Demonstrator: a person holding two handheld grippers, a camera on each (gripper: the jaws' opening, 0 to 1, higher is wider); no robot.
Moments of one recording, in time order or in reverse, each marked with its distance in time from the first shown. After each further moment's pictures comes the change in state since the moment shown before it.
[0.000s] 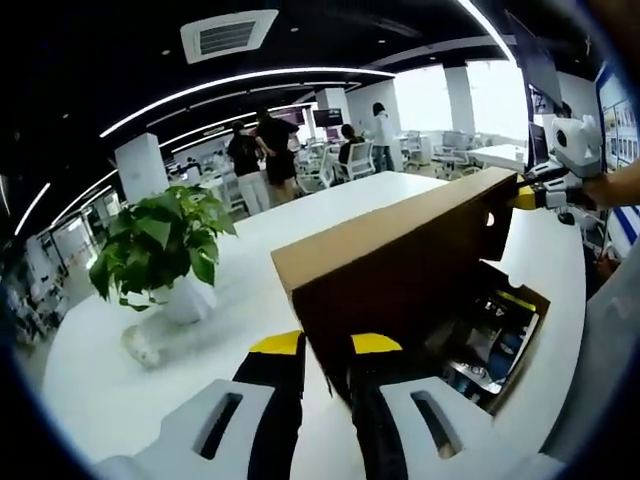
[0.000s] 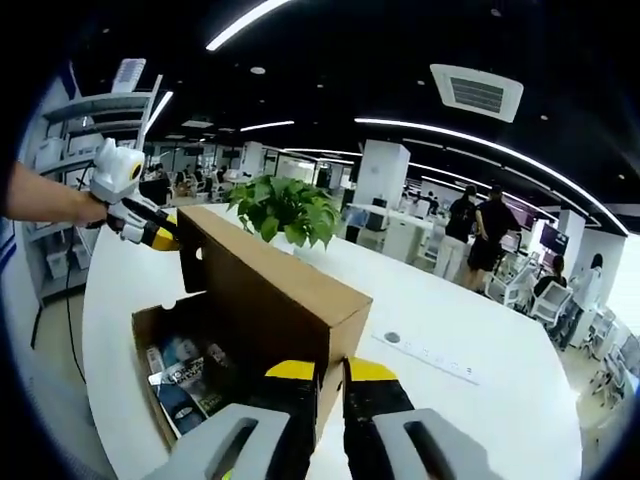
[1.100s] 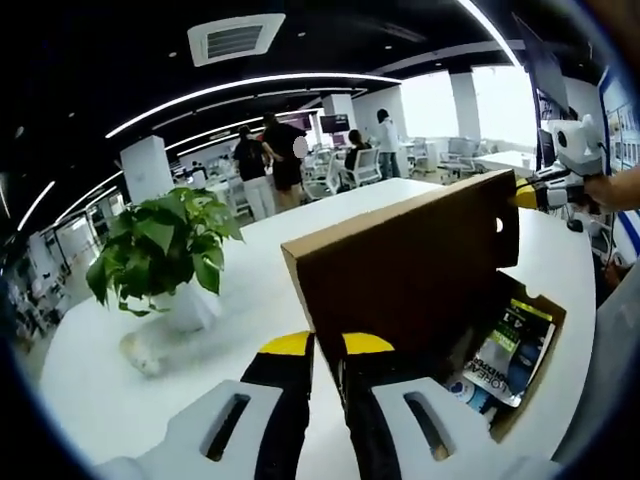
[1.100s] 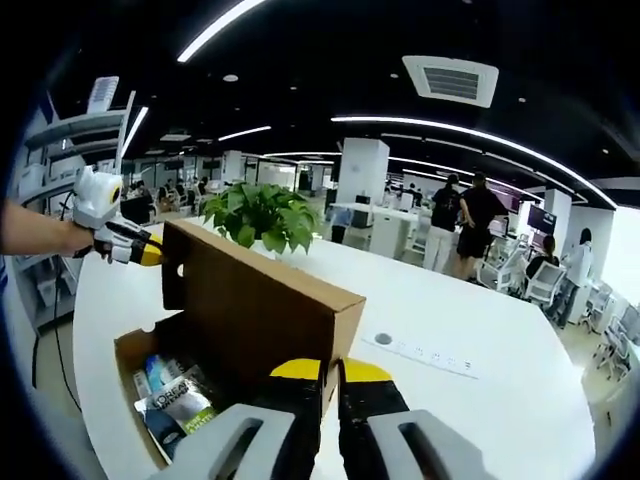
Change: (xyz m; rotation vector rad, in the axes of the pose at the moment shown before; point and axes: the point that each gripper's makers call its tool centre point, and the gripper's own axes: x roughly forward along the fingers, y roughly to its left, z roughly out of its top) left arm 0.022 0.011 0.001 -0.017 -0.028 0.012; right arm 0.019 -0.020 0.005 0.088 -0.001 -0.045
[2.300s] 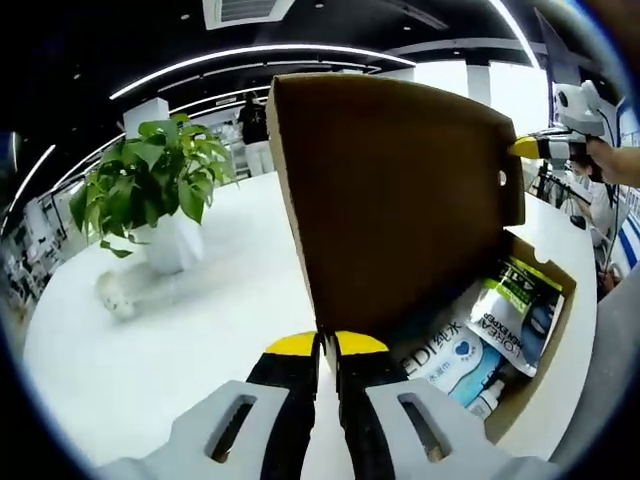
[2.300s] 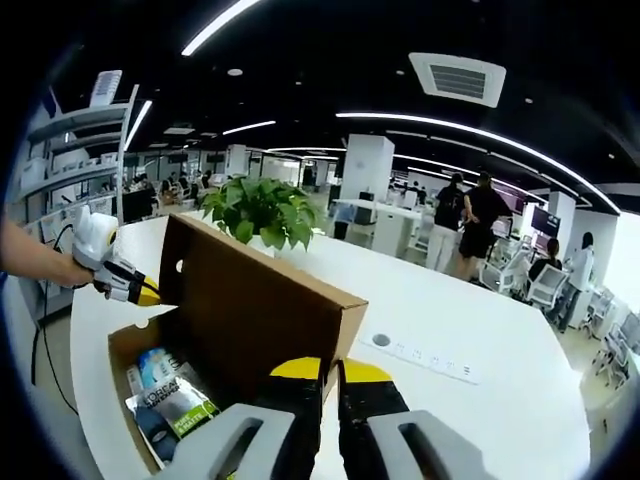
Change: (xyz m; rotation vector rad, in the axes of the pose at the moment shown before) left arm 0.016 -0.015 -0.073 -0.100 0.113 -0.005; right arm 0.011 -0.009 0.002 -0.024 0.018 0.014
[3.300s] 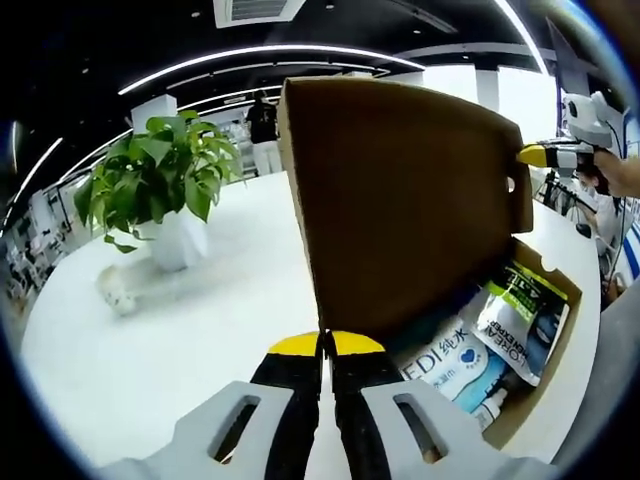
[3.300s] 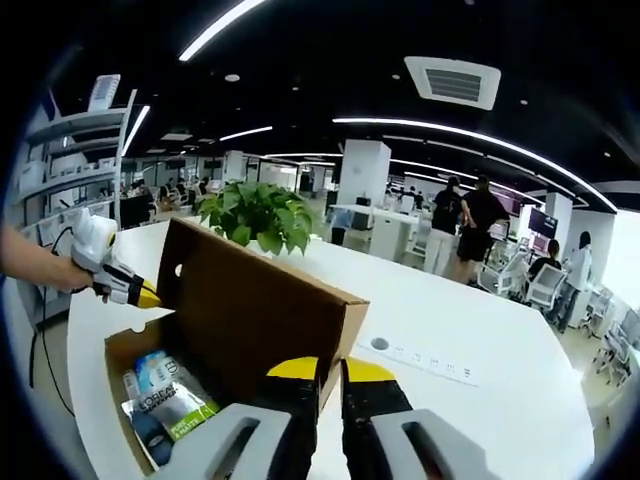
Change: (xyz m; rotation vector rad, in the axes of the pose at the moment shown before) left arm 0.003 0.004 0.003 -0.030 -0.001 0.020; right arm 0.004 -0.002 -0.002 0.004 -0.028 -0.014
